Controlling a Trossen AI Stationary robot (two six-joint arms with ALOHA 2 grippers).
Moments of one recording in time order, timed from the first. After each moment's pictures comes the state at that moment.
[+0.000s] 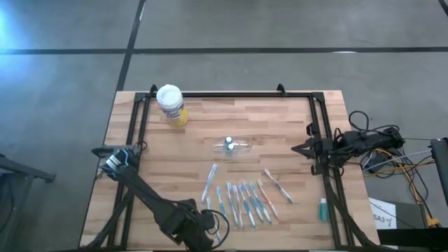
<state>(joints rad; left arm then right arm) -0.71 2.01 1.91 -1.18 -0.07 -1.02 0.28 0.06 0.22 -0.12 0.25 -0.13</state>
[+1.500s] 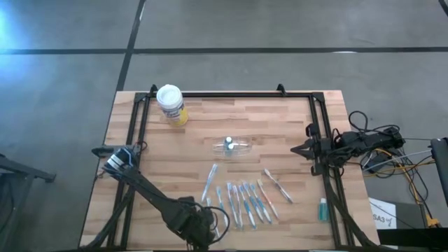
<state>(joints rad) -0.68 2.01 1.76 -1.13 0.01 -0.99 0.28 0.06 0.22 -0.15 0.25 -0.09</state>
